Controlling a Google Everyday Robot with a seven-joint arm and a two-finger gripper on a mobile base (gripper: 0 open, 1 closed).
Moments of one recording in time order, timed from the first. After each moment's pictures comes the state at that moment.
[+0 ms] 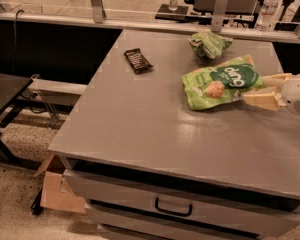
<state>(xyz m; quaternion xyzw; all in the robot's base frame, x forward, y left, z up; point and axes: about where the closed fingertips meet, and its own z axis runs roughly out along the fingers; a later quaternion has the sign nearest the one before) 0.576 -0.293 0.870 -0.36 0.78 0.03 0.51</state>
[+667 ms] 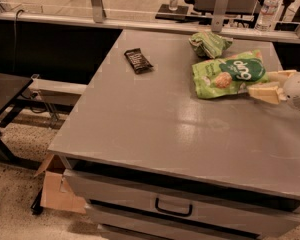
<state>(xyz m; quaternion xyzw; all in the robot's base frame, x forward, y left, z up) 0.607 -0.326 0.862 -0.32 0.78 0.00 0.53</state>
